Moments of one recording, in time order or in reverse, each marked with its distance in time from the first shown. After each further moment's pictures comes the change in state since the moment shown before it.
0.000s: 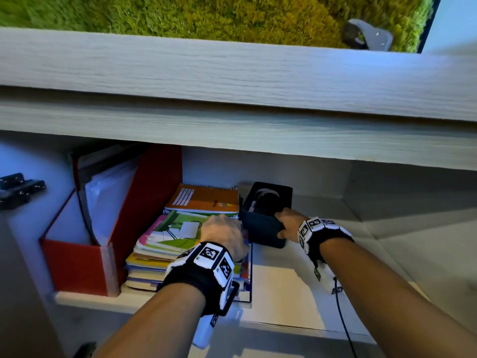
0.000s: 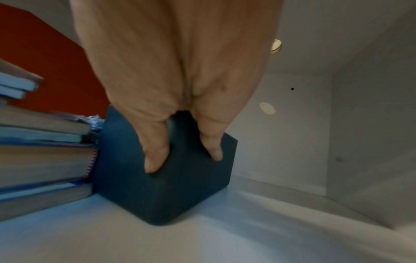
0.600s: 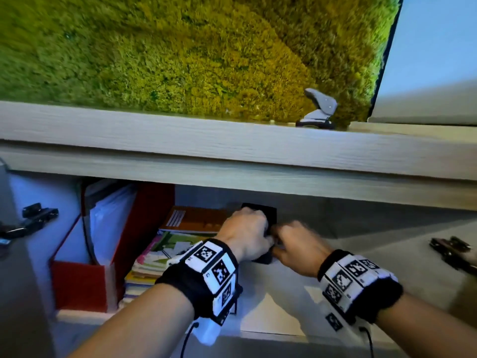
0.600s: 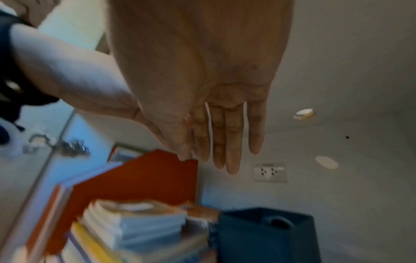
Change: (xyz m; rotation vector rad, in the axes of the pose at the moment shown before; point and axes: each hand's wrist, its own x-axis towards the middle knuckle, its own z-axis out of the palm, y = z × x) left_hand -0.049 0.023 -0.089 -0.391 0.183 0.379; right_hand -0.160 -0.031 -0.063 -0.017 0.407 -0.183
